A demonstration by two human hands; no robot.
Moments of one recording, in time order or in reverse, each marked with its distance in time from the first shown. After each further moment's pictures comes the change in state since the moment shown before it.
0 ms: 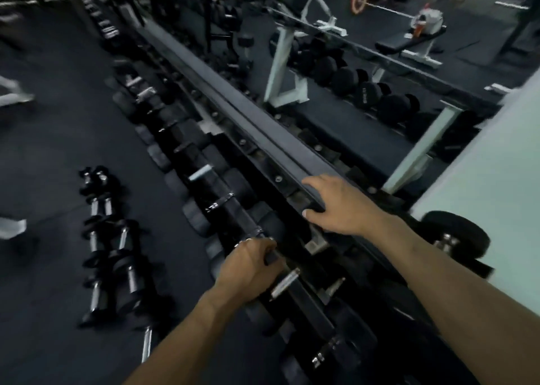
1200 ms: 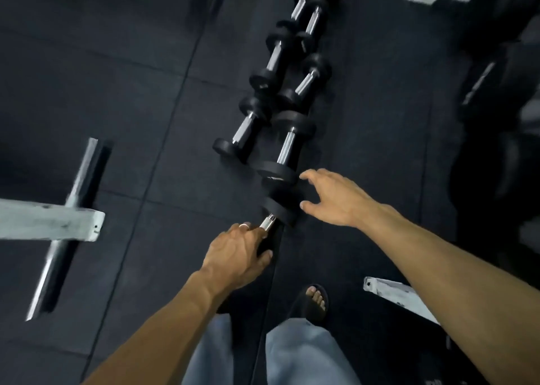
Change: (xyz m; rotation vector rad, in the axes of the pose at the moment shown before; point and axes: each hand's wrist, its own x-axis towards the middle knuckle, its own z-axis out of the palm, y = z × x) left_hand -0.065 -0.634 0.111 -0.130 -0.021 -0.694; right_hand 0.322 -0.379 0.571 -0.223 -0.729 -0.525
